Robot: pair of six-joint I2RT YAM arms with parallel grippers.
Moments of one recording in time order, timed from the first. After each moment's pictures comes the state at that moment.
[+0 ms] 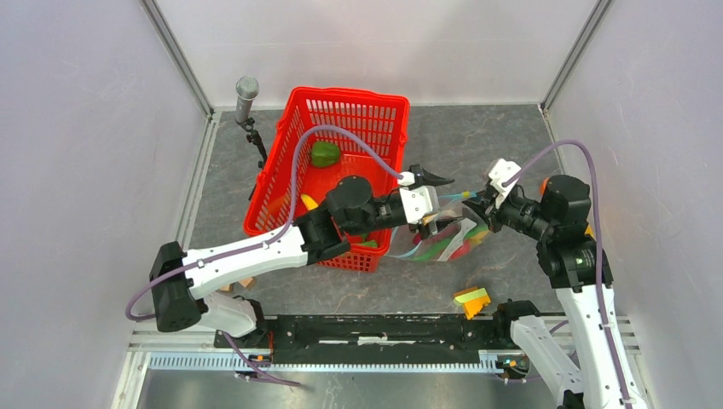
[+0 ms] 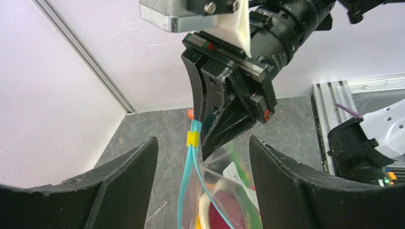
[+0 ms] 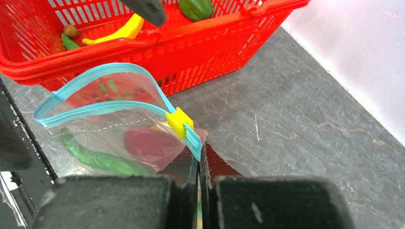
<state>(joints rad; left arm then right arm) -1.15 1.38 1.19 0.32 0.22 0.31 0.13 0.70 0.96 -0.61 -0.68 -0.42</state>
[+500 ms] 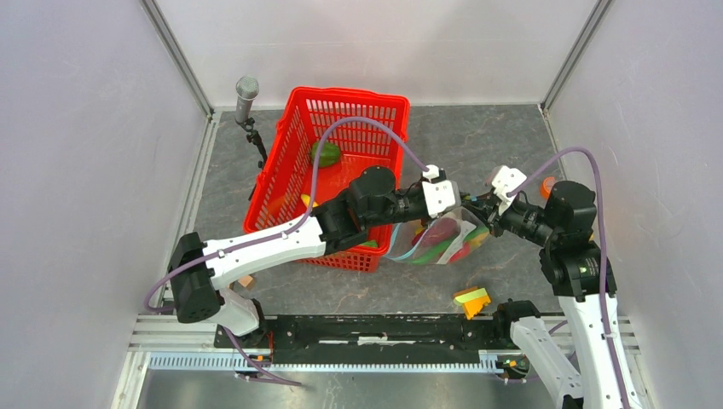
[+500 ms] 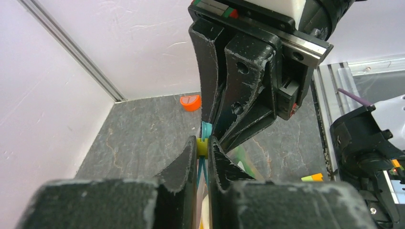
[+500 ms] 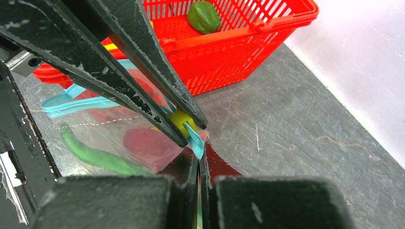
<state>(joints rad) -1.13 1.51 1.31 0.22 0.25 0.33 0.13 0.66 0.96 -0.61 -0.74 -0.44</state>
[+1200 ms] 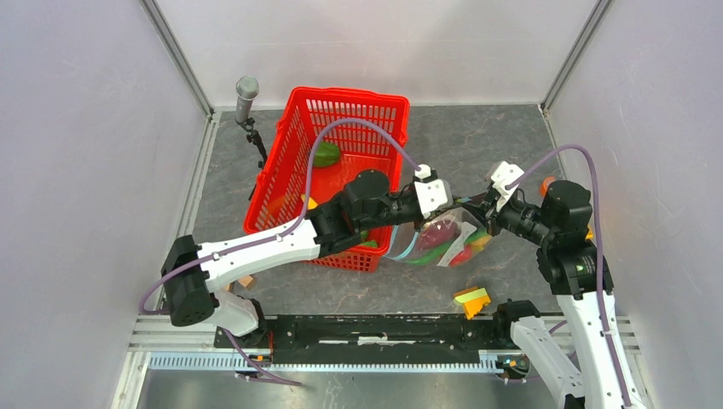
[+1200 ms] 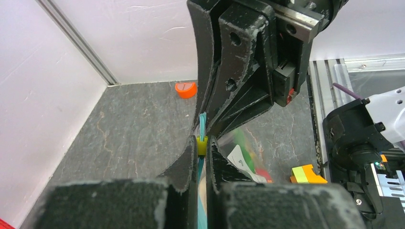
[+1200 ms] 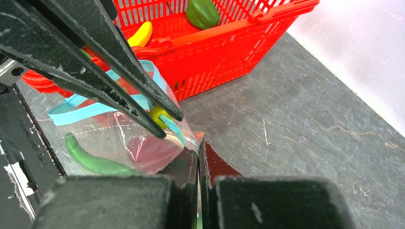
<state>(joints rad) -1.12 1.47 1.25 0.21 0.23 0.28 0.14 0.65 0.94 -0.58 -0.68 -0.36</state>
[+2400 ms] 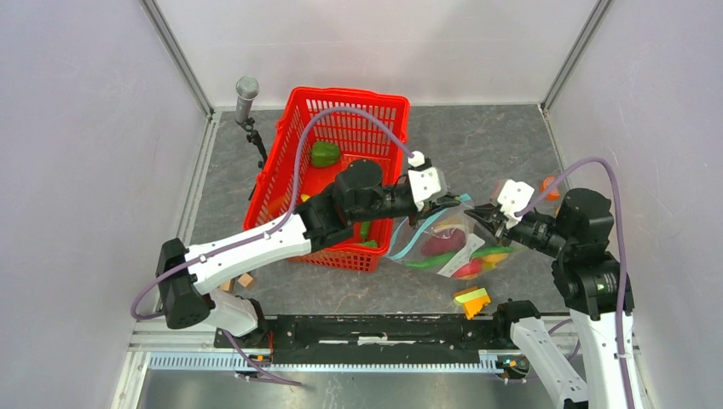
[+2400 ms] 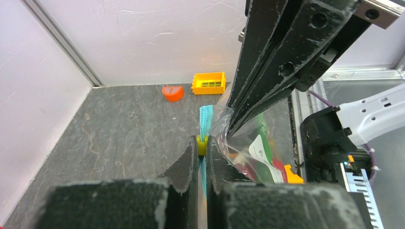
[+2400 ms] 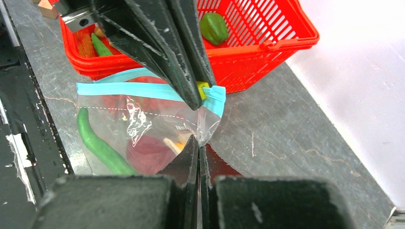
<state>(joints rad) -1.10 1.43 1.29 0.13 0.28 0.21 0.14 0.63 1.08 -0.76 -0.79 -0.53</state>
